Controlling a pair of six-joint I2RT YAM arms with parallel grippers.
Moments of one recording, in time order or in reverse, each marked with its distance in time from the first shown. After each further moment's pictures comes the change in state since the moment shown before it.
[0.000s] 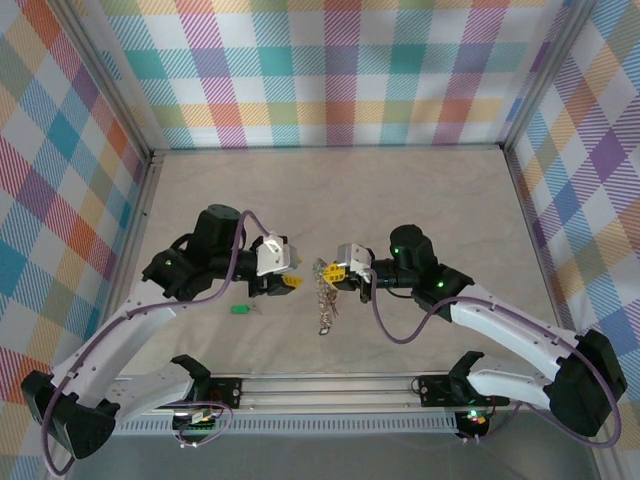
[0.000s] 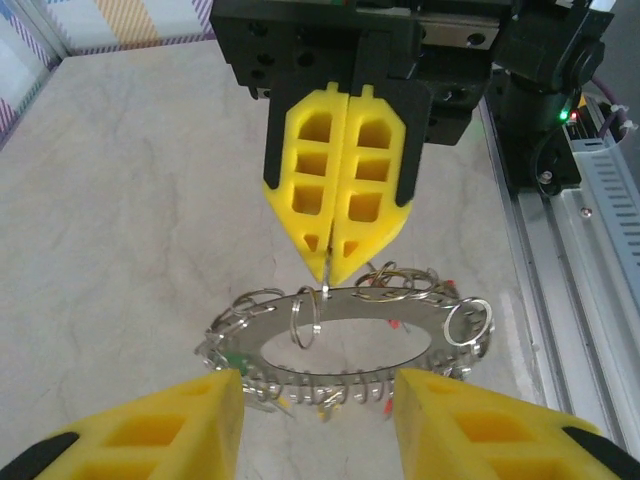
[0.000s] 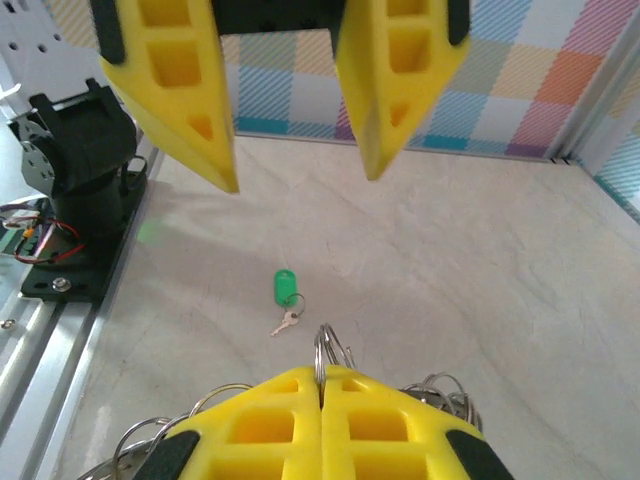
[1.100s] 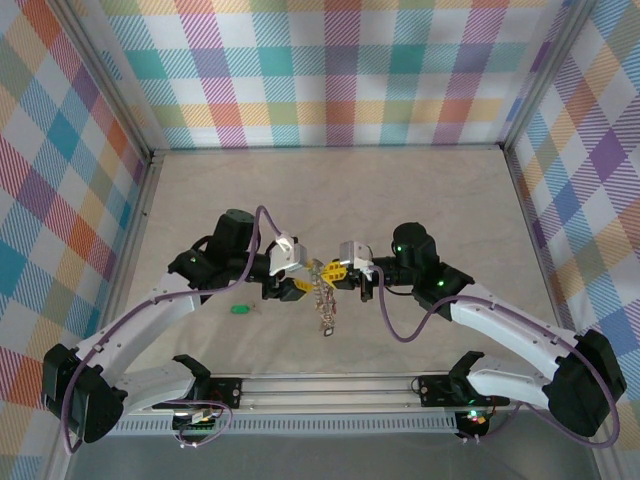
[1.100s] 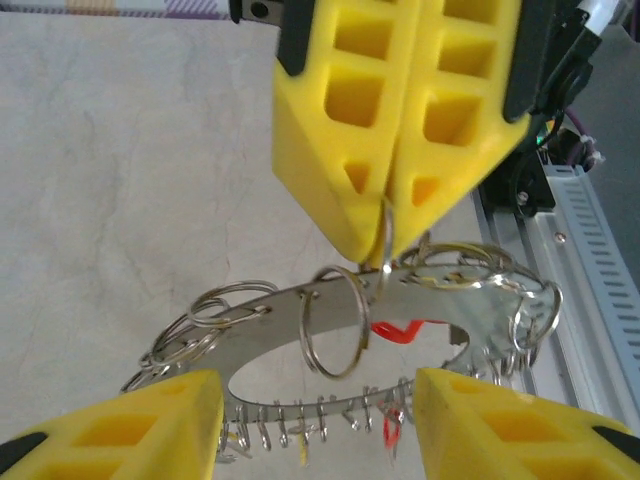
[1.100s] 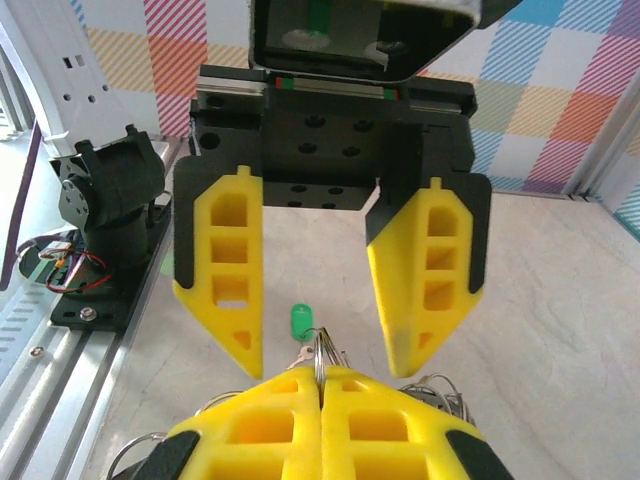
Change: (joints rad) left arm 0.002 0.084 -0.138 0.210 0.096 -0.124; right arm -0.013 0.006 0.000 0.060 -0.077 0.039
